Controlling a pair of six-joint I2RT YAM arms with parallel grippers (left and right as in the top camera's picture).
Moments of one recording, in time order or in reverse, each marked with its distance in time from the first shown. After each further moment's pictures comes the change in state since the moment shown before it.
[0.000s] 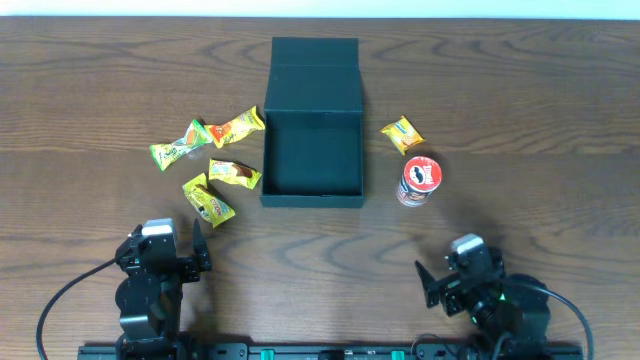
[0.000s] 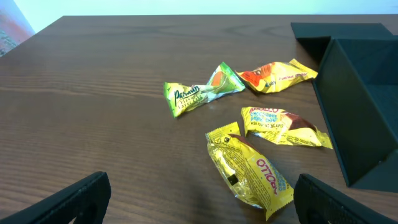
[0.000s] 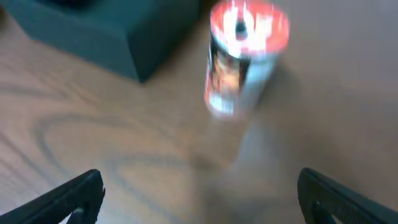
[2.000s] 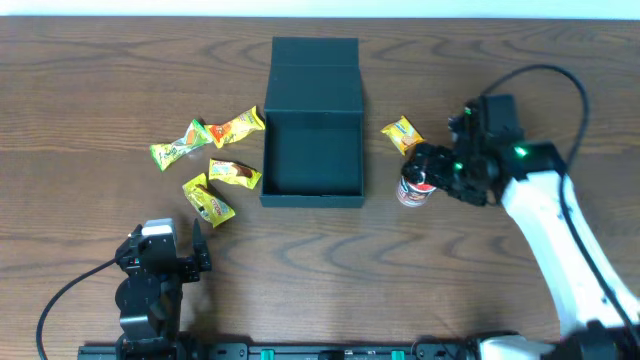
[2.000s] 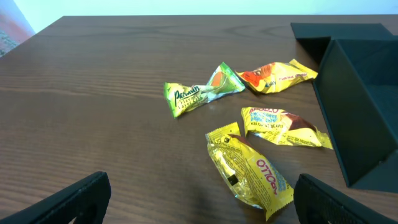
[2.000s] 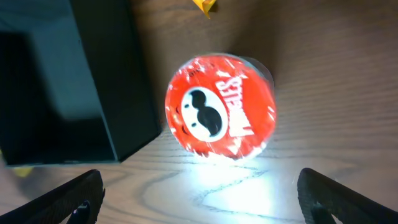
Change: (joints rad) left arm 0.000 -0.001 0.000 0.000 0.000 0.000; right arm 0.103 1.461 0.960 -0.227 0.107 0.673
